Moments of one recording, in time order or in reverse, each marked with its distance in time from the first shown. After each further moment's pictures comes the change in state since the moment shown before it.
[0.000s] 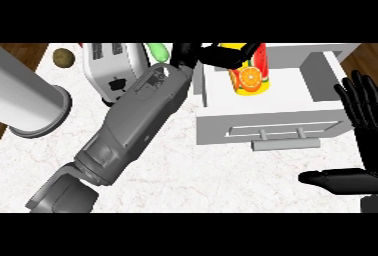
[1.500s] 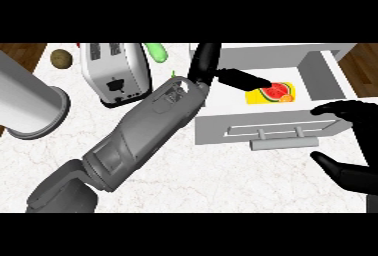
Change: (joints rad) left arm -0.012 0.000 -0.358 -0.023 0.197 0.224 -0.018; right arm -0.045 -0.031 0.005 -0.037 -0.185 0.131 0.072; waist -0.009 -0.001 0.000
